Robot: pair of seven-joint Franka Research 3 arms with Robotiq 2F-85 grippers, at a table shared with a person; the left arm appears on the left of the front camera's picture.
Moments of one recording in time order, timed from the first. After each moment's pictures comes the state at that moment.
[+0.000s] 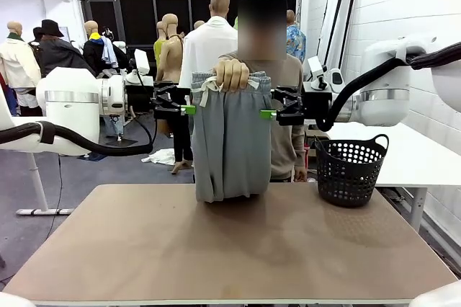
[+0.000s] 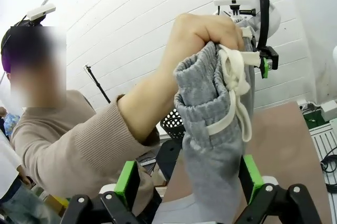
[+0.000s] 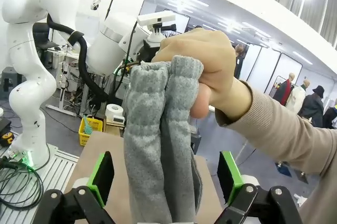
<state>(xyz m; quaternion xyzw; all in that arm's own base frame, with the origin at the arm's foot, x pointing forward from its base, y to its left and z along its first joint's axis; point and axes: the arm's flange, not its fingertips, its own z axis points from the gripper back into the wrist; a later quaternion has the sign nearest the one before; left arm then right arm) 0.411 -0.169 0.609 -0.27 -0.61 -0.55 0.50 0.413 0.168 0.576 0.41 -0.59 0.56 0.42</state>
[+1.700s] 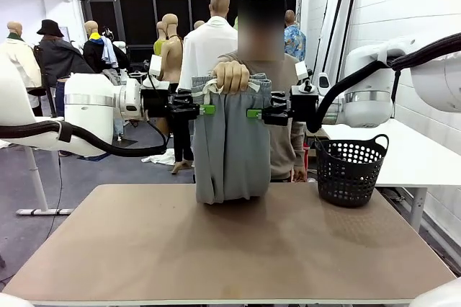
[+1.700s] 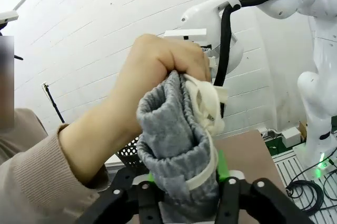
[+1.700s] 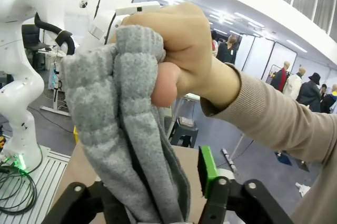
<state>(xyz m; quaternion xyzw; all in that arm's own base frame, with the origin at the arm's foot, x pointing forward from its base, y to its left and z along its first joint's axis) 0.422 -0.211 0.592 -0.39 -0.57 -0.57 0.46 0.438 0.191 0.563 0.41 -0.58 0.54 0.45</state>
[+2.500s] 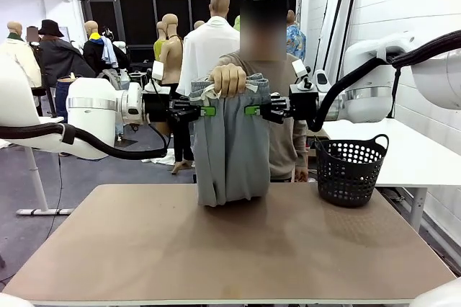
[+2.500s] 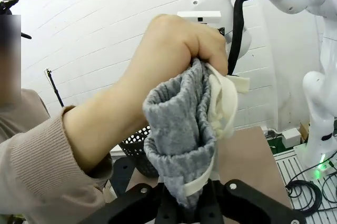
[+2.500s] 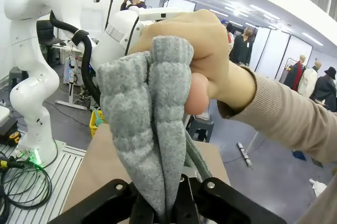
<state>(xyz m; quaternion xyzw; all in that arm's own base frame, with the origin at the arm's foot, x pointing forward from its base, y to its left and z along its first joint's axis) 0.433 -0.208 0.577 -0.39 -0.56 -0.55 0.48 0.434 0.192 0.570 0.42 -0.55 0.56 0.45</state>
